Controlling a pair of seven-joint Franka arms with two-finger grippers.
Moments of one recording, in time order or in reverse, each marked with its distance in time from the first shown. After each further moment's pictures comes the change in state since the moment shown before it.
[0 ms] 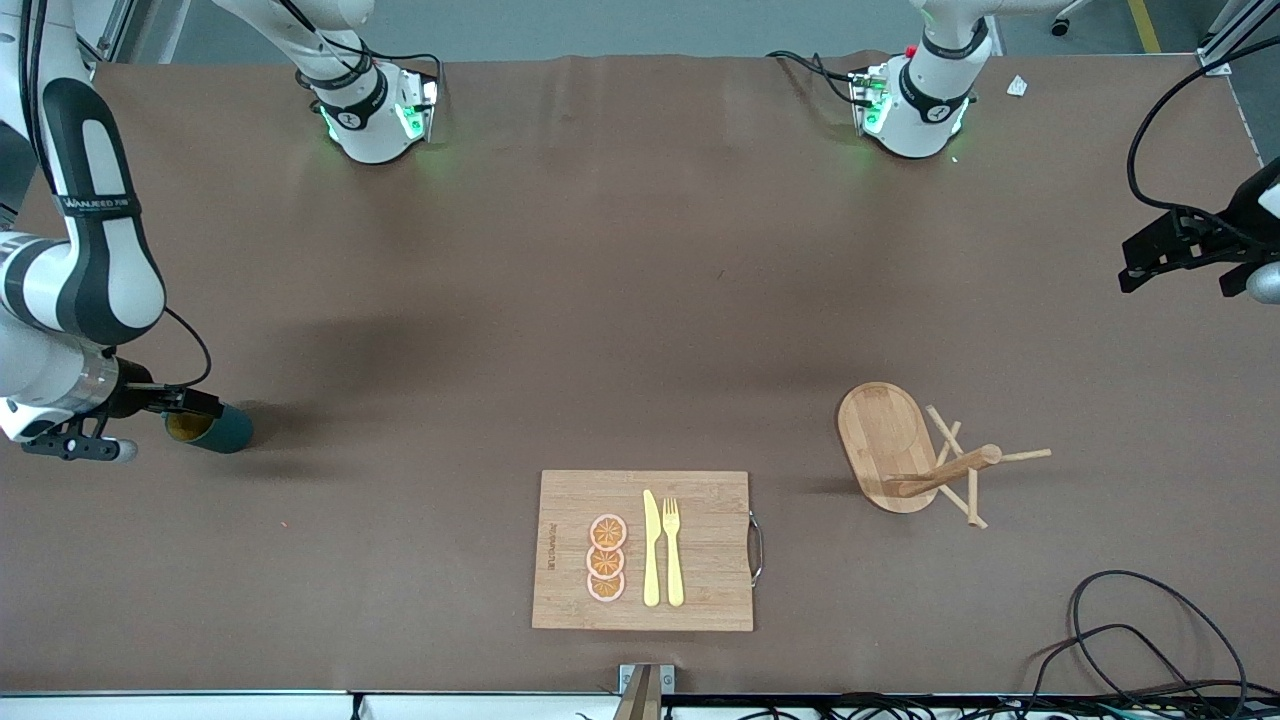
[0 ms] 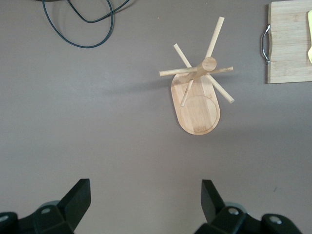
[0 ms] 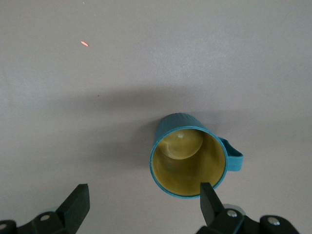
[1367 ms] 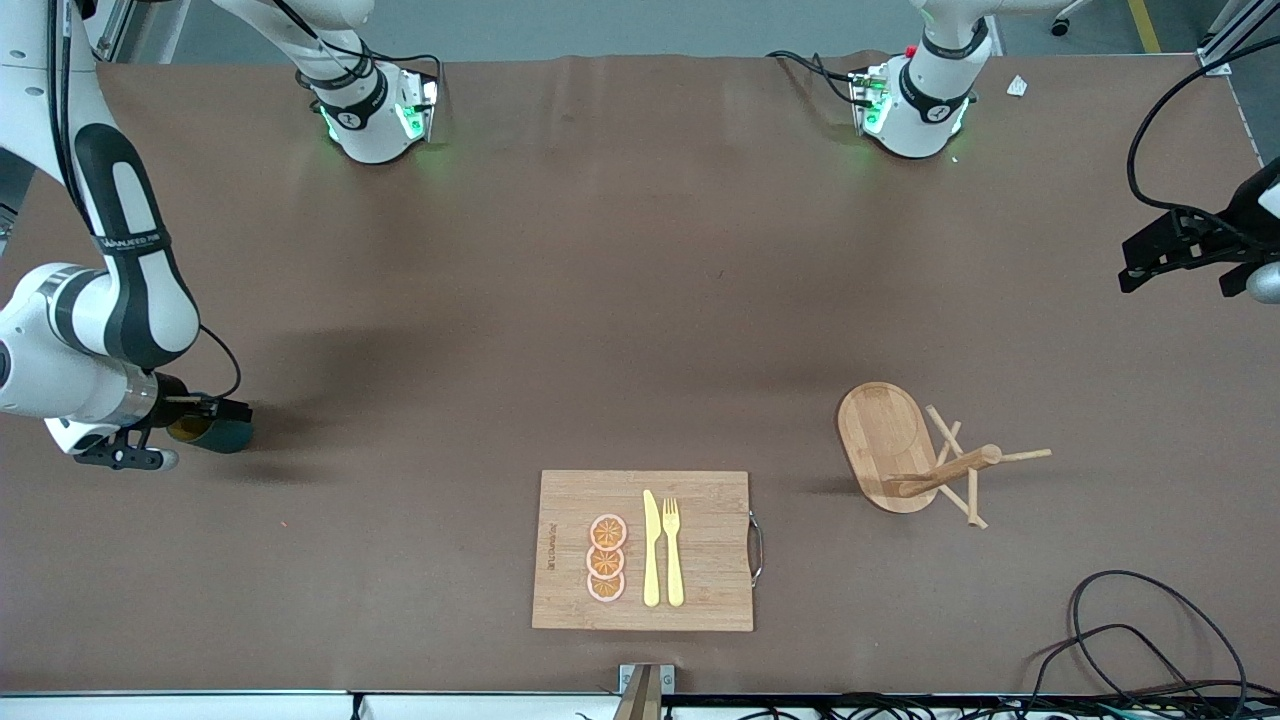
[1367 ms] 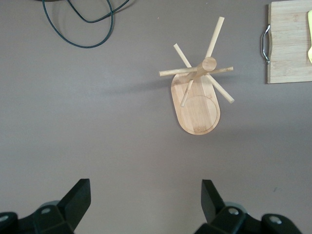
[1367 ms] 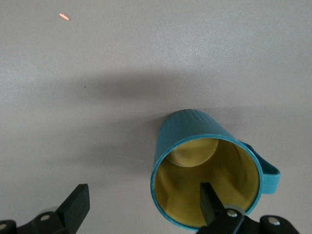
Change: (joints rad) left arm 0.000 0.000 0.000 0.000 0.000 0.000 0.000; right arm 0.002 0.091 0.004 -0.001 0.000 0.041 -0.001
